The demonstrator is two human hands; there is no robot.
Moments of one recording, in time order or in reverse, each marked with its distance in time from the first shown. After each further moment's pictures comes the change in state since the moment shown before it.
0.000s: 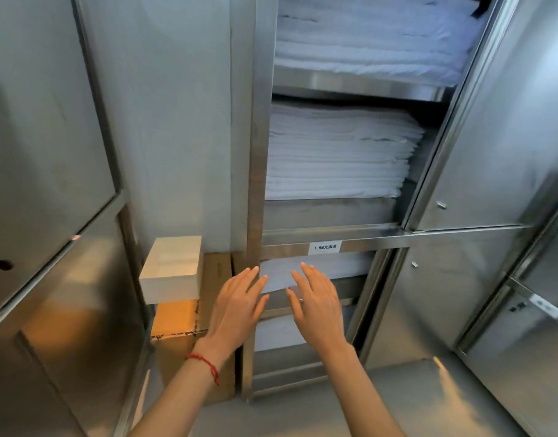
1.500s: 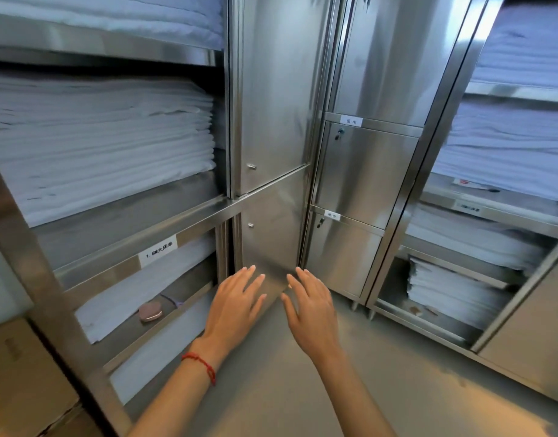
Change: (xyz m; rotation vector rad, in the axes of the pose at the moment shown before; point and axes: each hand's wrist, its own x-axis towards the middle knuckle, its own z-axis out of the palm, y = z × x) left_hand 0.057 0.169 0.098 -0.536 -0.076 0.569; right_hand -0.096 0.104 -0.096 -0.490 0.152 0.554
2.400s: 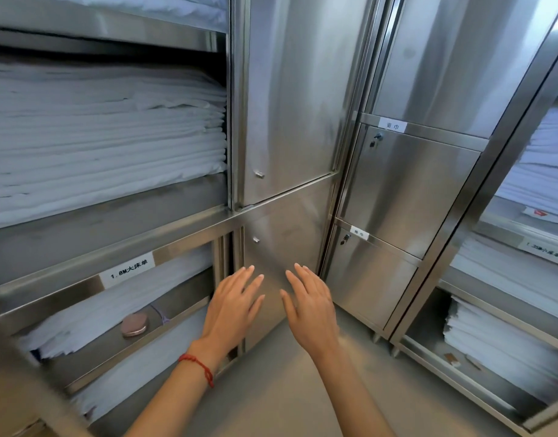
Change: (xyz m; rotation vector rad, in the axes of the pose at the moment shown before) left_hand 0.103 -0.015 0.107 0.116 -0.005 -0.140; right_hand 0.109 0.115 0.098 0.126 -0.044 -0.140
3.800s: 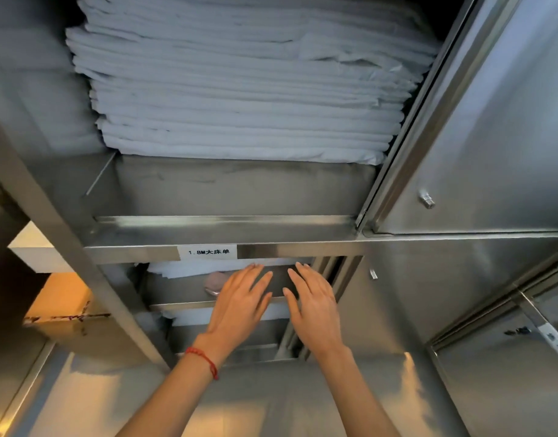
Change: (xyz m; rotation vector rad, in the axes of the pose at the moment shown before) left_hand 0.016 -0.141 0.069 0.348 -0.001 -0.508; right_hand 0.119 -0.032 0.217 0.455 -0.337 -0.441
